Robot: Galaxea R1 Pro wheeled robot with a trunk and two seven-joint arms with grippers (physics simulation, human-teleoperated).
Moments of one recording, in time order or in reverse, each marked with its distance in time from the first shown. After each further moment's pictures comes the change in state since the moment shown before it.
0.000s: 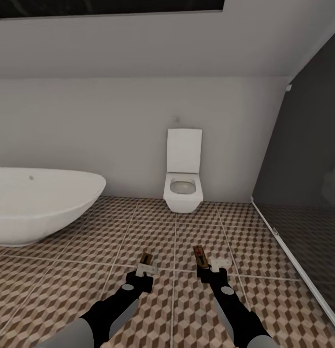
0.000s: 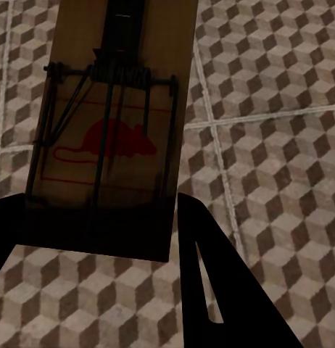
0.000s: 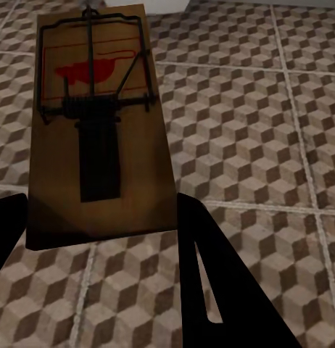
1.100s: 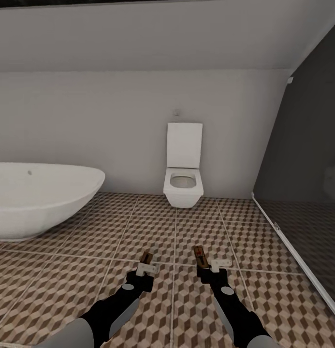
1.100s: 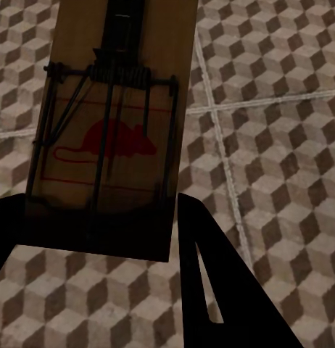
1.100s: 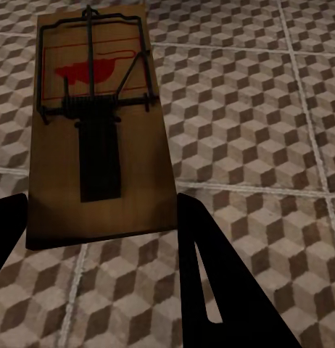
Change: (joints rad) left arm 0.000 0.000 0.000 -0.007 -0.002 -0.002 0.001; right arm 0.000 0.000 0.000 0.002 0.000 0.000 0.000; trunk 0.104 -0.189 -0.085
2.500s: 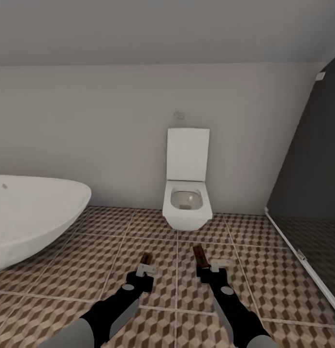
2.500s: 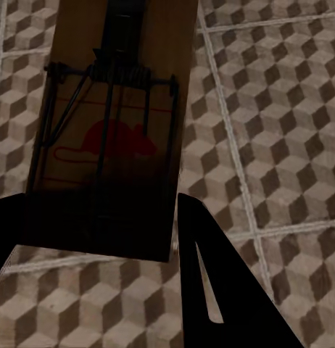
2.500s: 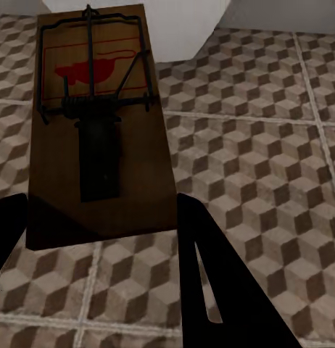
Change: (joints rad) left arm 0.000 -0.002 0.000 0.006 0.000 0.002 -0.001; right arm 0.000 0.001 0.001 -0.002 0.000 -0.004 0.001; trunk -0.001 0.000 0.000
